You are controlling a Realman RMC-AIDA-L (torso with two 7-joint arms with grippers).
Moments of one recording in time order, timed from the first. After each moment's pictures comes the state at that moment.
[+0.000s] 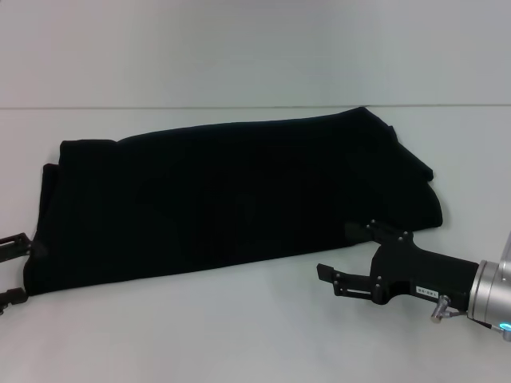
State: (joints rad) left arm -0.50 -2.02 0.05 0.81 2.64 1.55 -2.69; right arm 0.50 2.09 -0.99 -0.34 -1.59 -1.23 0.93
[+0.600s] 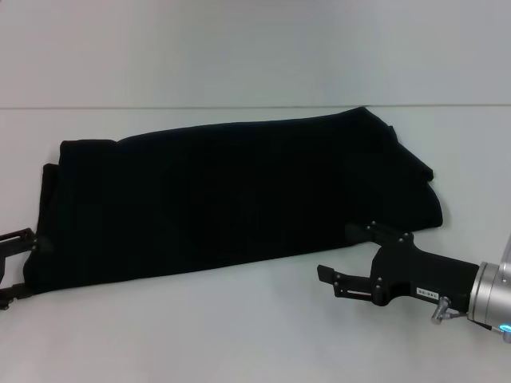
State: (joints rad) left arm -0.51 -2.01 0.06 0.79 2.65 1.53 -2.69; right arm 0.49 2.09 -0.98 -0.33 -1.59 -1.23 0.93
